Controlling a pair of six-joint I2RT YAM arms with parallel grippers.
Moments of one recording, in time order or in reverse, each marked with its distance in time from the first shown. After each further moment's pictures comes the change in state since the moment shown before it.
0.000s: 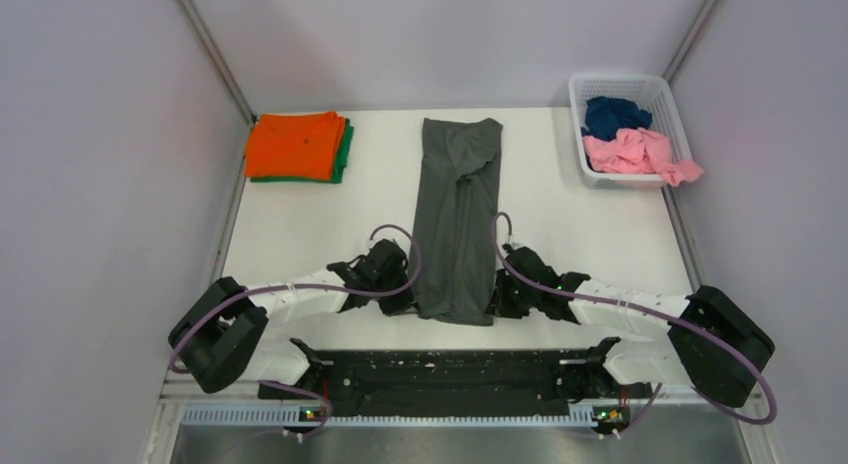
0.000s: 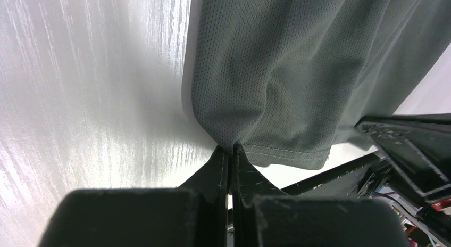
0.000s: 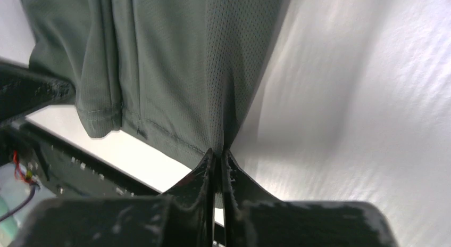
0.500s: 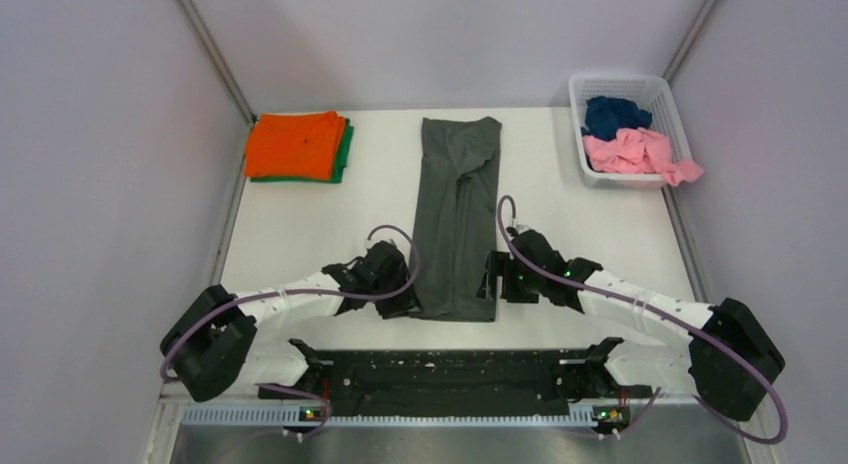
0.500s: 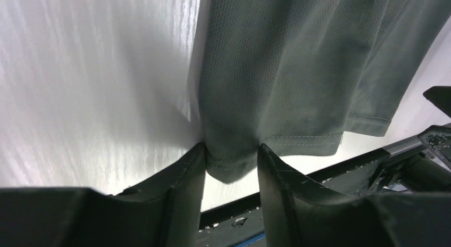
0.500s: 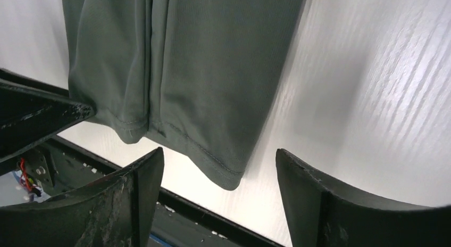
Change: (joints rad) left arm -0.016 -0.090 -0.016 -0.072 -0.042 0.014; right arm -0.051 -0.062 0.133 -0.190 0.032 -0.105
